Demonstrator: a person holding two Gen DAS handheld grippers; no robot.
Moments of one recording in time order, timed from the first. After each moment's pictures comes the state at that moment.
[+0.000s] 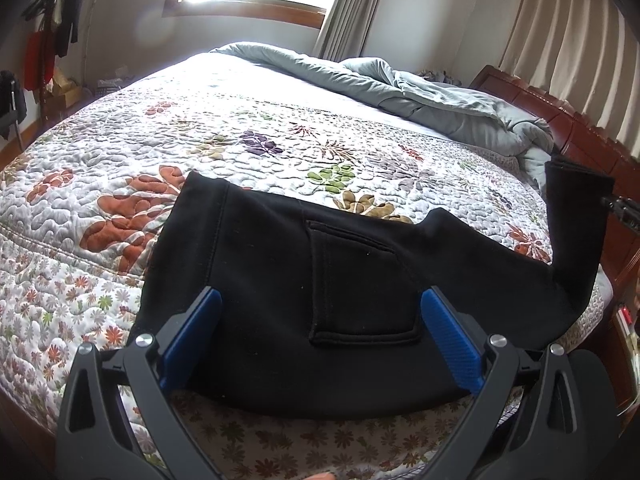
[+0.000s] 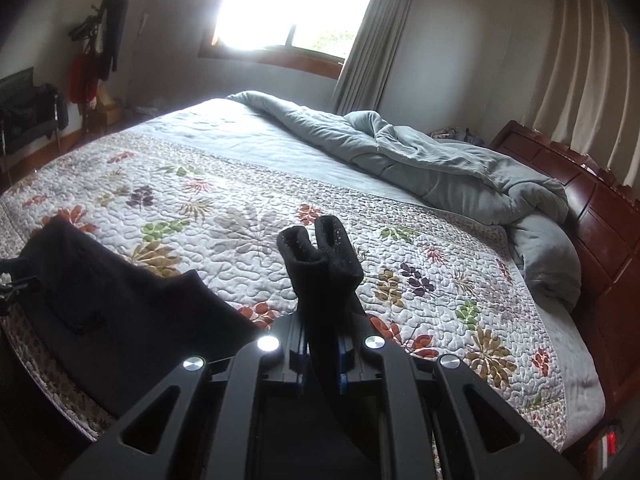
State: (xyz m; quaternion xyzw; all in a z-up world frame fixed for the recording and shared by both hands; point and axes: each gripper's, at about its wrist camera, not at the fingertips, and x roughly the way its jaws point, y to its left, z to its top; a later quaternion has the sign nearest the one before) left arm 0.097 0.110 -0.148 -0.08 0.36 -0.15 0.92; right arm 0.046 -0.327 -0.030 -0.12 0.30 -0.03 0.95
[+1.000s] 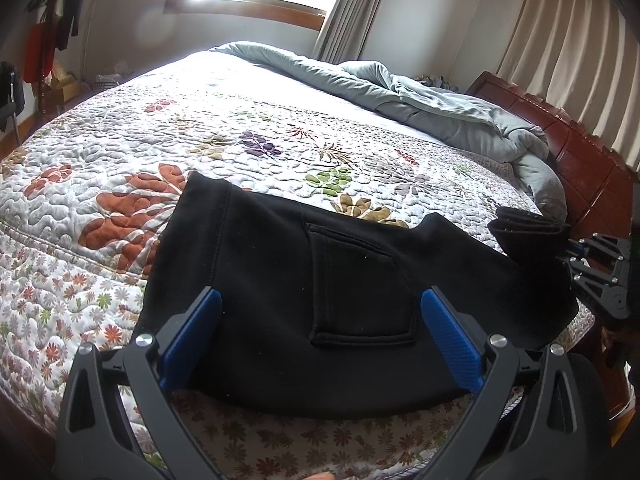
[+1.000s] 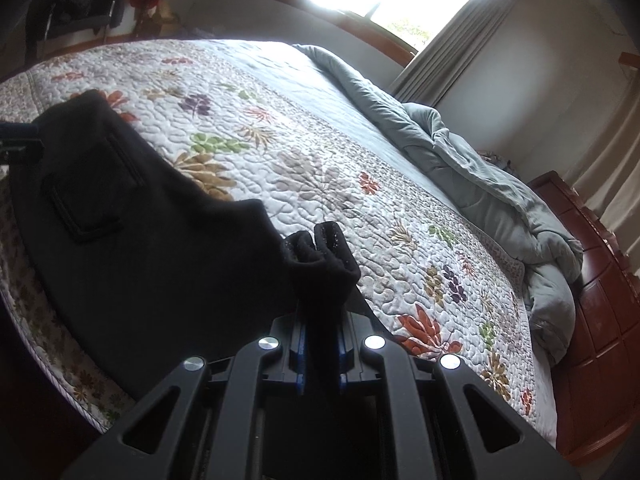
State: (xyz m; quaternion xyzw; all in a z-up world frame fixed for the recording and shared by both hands) left arm 0.094 0.116 -0.146 -0.10 0.35 -0.16 0.92; right arm 0.057 -0.239 -0.107 -0.27 0.35 0.01 0.90
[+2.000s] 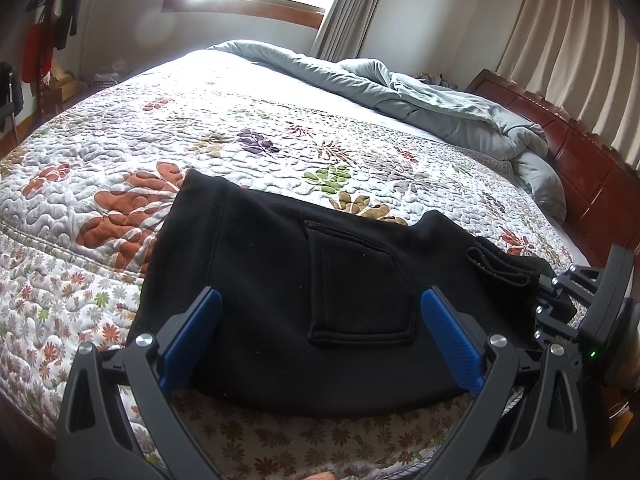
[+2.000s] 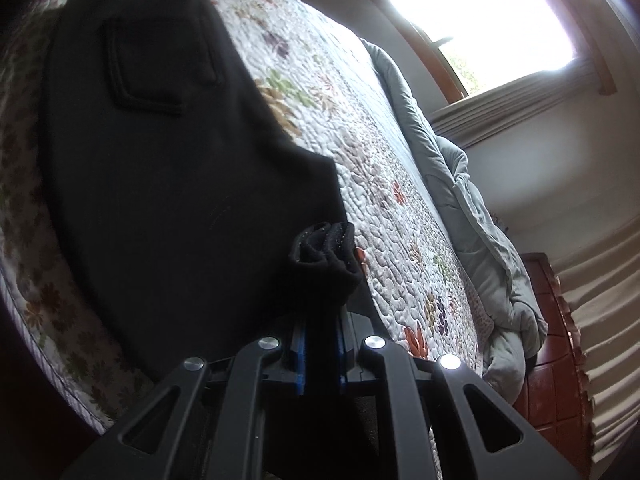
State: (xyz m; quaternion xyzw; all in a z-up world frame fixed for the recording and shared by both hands) left arm 0.095 0.114 -0.148 -0.09 0.36 -0.16 0.92; right arm 0.038 -0.193 -0.183 -0.45 0.34 0.02 0.83
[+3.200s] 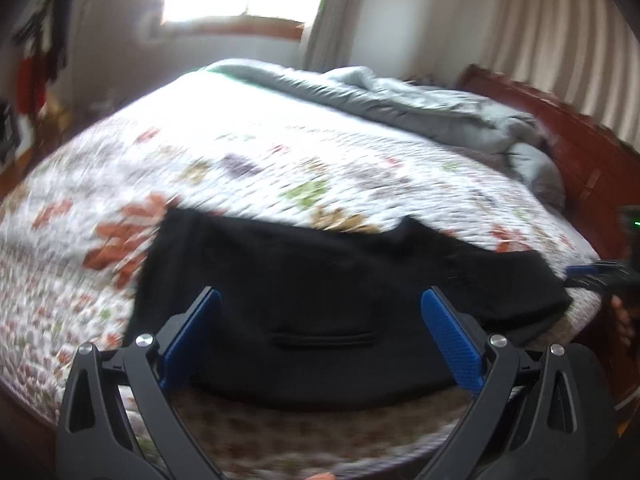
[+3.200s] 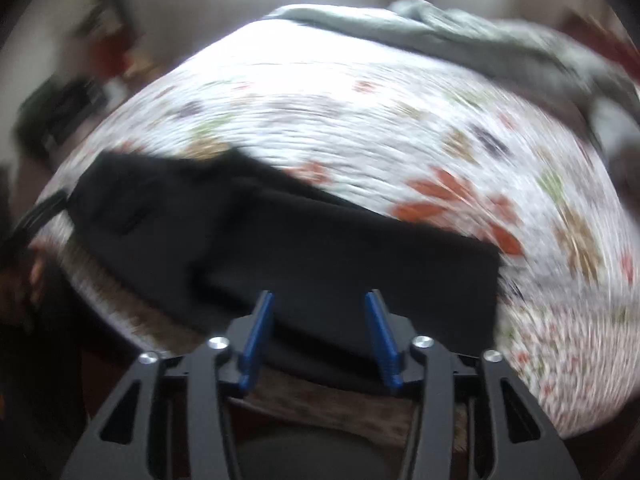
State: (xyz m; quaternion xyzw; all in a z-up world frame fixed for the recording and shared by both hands) left arm 0.066 0.074 -0.113 -0.05 0.32 -0.18 0.93; right arm 0.027 -0.415 -0.121 0.03 0.48 0.08 0.87
